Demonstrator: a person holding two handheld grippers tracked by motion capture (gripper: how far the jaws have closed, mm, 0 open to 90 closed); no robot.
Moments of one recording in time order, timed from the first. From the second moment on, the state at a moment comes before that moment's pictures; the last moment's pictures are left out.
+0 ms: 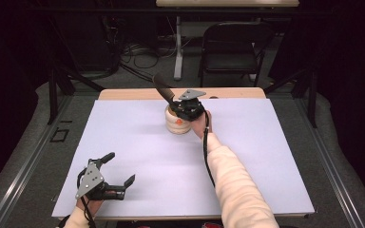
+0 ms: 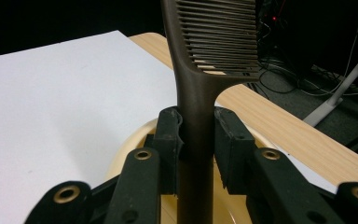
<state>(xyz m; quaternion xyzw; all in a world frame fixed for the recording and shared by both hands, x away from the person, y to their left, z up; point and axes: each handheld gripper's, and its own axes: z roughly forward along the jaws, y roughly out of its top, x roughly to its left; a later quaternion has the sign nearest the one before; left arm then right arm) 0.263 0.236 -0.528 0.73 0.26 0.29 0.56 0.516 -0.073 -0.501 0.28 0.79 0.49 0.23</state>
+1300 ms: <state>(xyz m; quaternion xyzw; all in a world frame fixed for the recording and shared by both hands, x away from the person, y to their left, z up) 0.264 0.236 -0.528 0.73 0.26 0.29 0.56 0.503 -0.085 -0.481 0.29 0.81 0.47 0.20</state>
